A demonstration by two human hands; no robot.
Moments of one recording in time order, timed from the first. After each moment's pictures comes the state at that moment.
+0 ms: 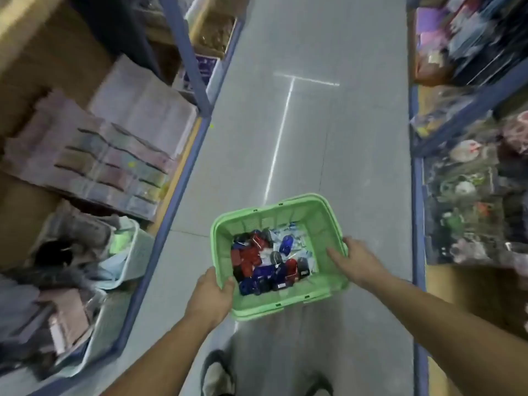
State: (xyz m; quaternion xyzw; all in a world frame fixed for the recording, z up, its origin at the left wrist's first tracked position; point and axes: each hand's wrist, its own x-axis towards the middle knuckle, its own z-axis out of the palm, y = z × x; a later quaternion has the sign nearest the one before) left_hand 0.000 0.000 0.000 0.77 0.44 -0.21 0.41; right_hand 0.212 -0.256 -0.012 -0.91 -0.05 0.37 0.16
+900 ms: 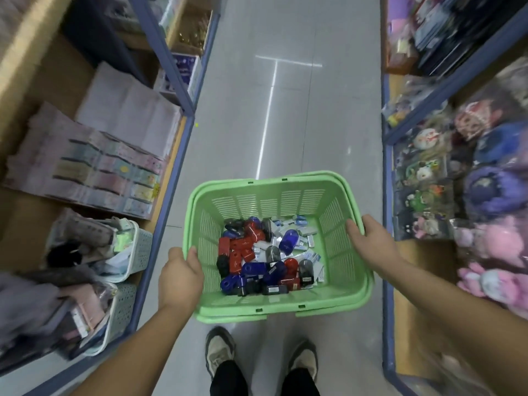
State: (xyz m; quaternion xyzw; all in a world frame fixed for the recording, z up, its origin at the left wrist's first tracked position) left_hand 0.009 0.011 0.107 0.82 0.49 -0.04 0.30; right_hand 0.219 -0.301 0.131 -0.93 0.03 0.27 0.26
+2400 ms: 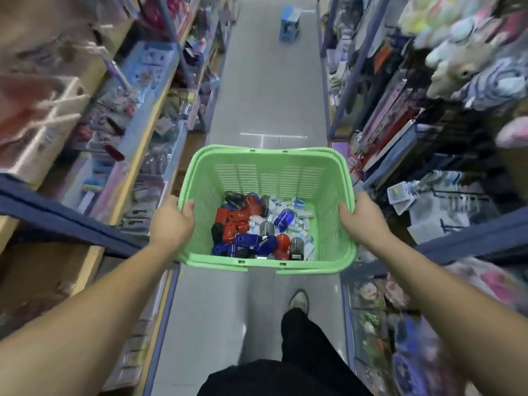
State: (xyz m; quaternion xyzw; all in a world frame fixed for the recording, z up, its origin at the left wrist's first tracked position) left_hand 0.661 0.151 0.511 0.89 0.37 0.05 0.28; right_hand 0.794 -0.211 0.532 -0.94 0.00 0.16 0.31
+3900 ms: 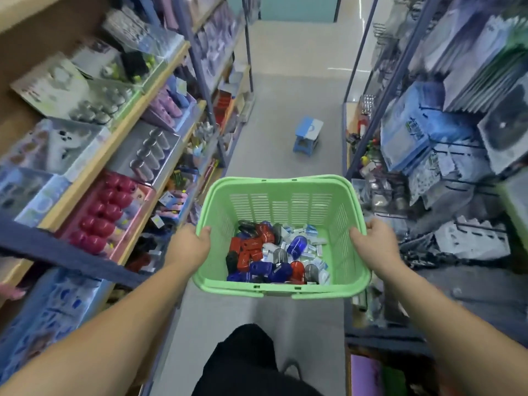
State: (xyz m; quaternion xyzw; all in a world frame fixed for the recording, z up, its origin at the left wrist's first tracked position) left_hand 1.716 0.423 0.532 0.86 0.43 -0.01 0.28; right_hand 1.880 0.071 0.555 -0.91 0.02 0.14 0.39
